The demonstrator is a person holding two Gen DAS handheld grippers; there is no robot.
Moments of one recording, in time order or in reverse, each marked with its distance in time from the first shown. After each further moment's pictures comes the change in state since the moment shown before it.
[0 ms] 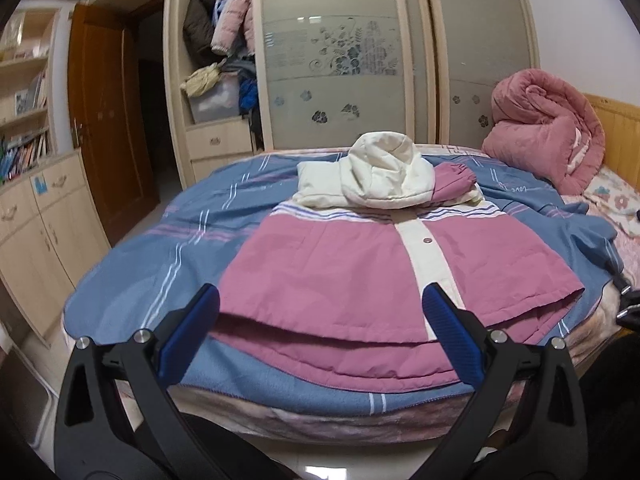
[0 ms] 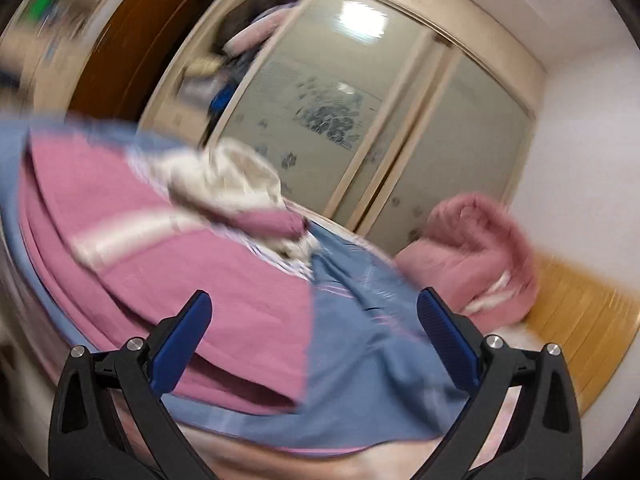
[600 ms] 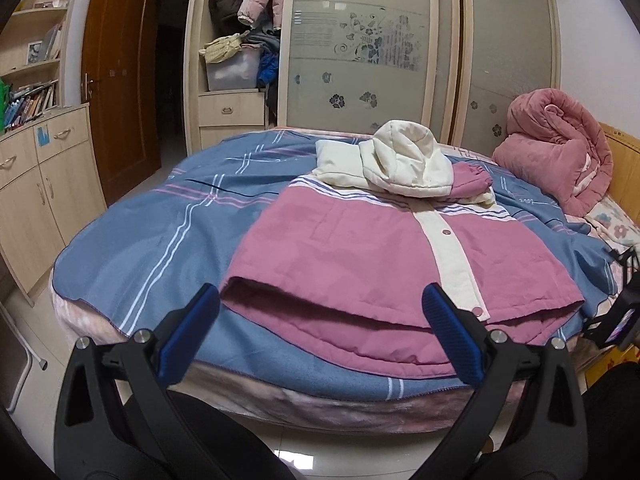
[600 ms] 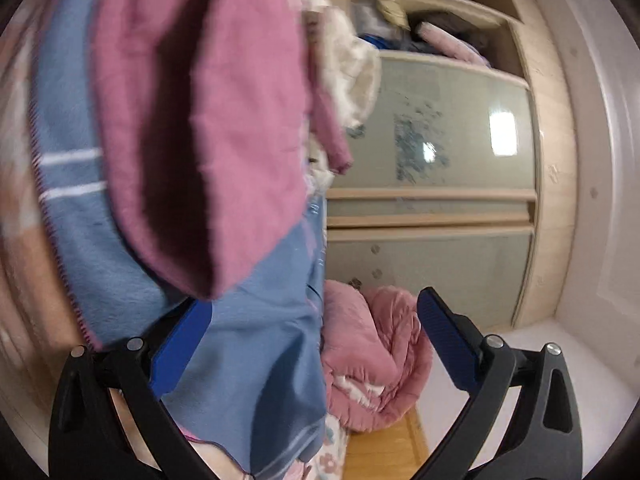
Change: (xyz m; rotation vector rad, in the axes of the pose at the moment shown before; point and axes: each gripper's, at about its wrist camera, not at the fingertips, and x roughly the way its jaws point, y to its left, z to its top) left arm 0.012 0.038 -0.018 -0.111 0.054 -0.019; right arm 0.083 0.034 -0.114 -0.948 0.020 -0.127
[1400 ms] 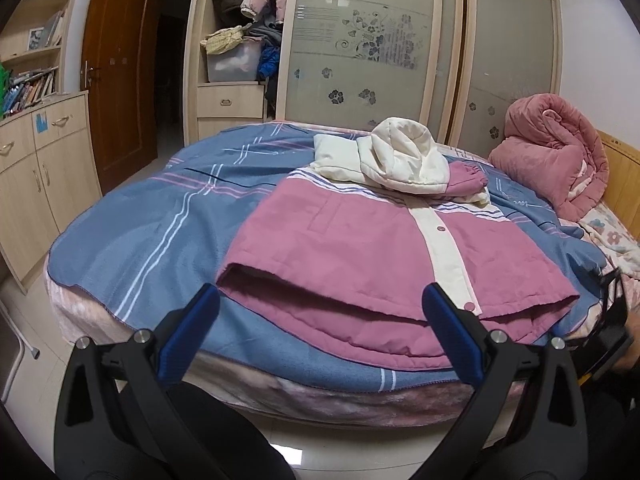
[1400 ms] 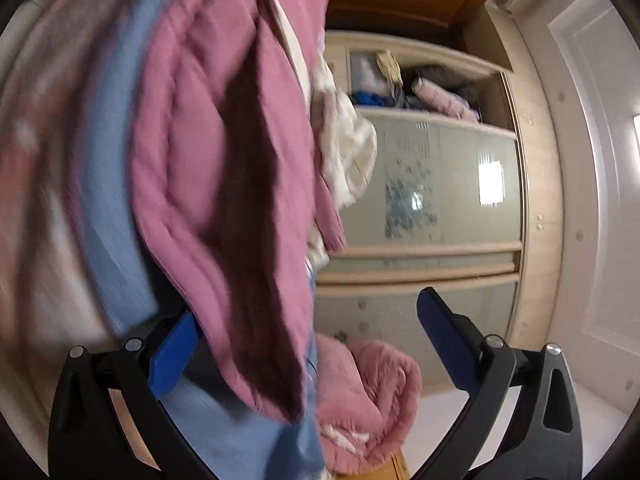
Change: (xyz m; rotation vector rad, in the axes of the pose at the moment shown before) left arm -0.005 0.005 -0.007 -0.040 0.020 -0.026; right arm -0.044 0.013 0.074 -0.009 -0.182 -0.056
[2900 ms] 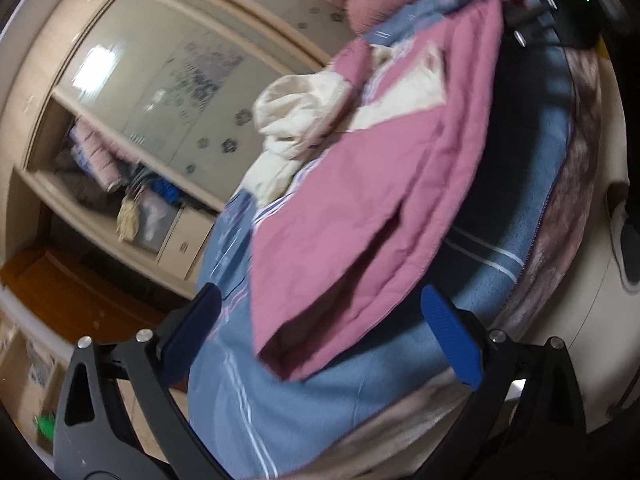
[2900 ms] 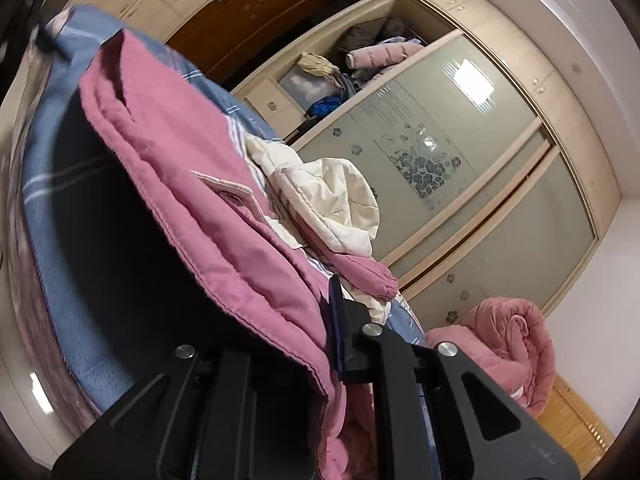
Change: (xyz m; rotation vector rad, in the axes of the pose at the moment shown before) left arm 0.068 -0.049 -0.044 1.107 -0.028 0.061; right arm 0.009 -0.084 0.073 0.687 -0.038 0.188
